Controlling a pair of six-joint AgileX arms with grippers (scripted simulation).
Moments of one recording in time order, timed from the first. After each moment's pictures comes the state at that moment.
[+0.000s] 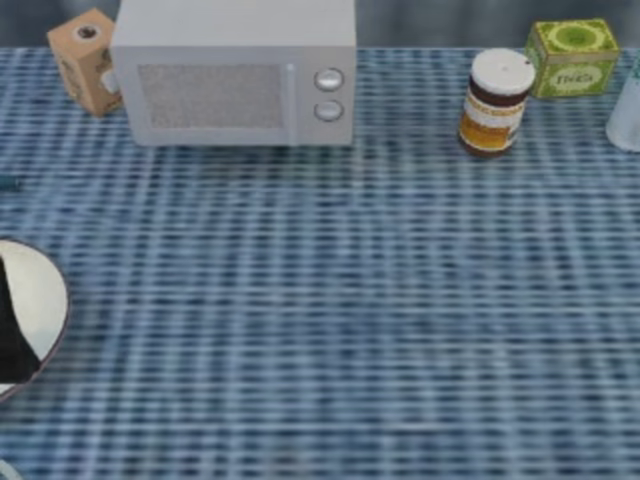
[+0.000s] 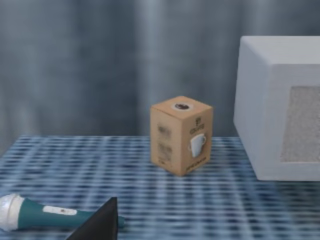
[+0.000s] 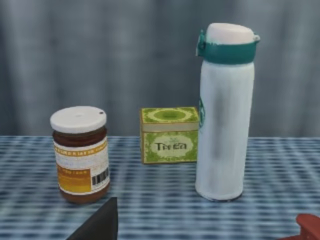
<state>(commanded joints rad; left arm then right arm) 0.00 0.00 0.00 0.00 0.00 0.00 0.00 0.00 0.00 0.00 0.00 0.00</state>
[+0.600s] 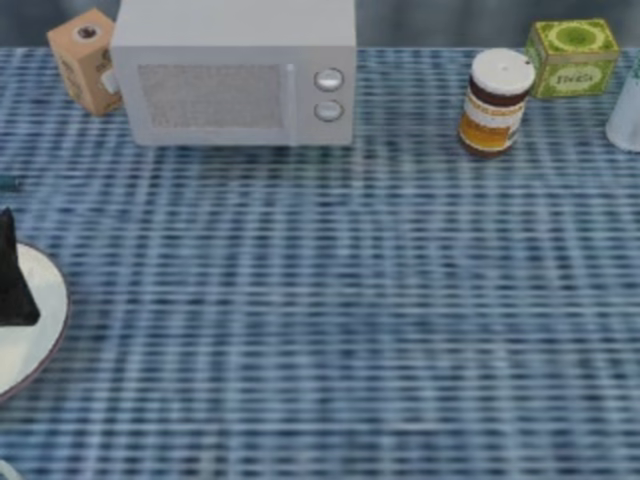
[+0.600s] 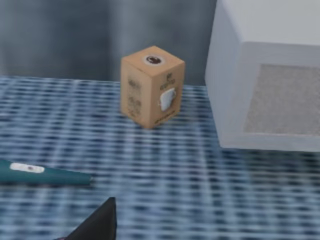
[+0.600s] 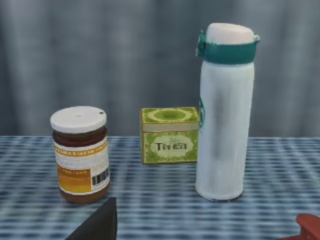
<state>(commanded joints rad) -0.11 0.37 0.36 -0.22 -0.05 -0.08 0.00 0.00 0.00 0.00 0.00 0.00</state>
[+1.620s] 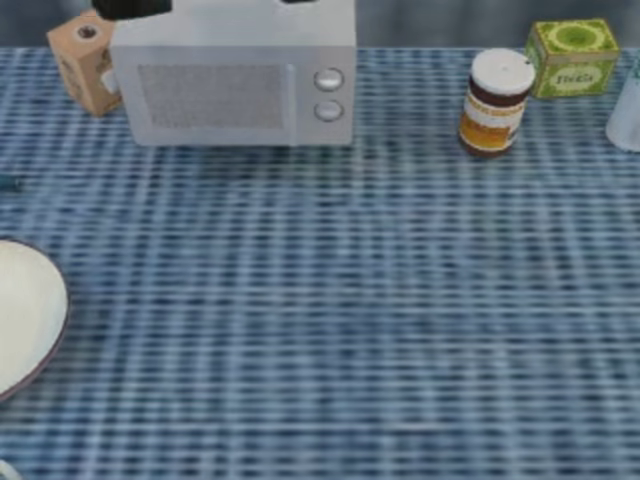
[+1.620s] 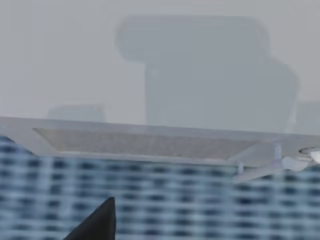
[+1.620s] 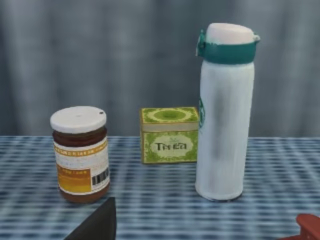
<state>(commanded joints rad) -0.51 1.95 2.02 -1.02 -0.24 -0.46 0.00 0.00 0.00 0.00 0.00 0.00</state>
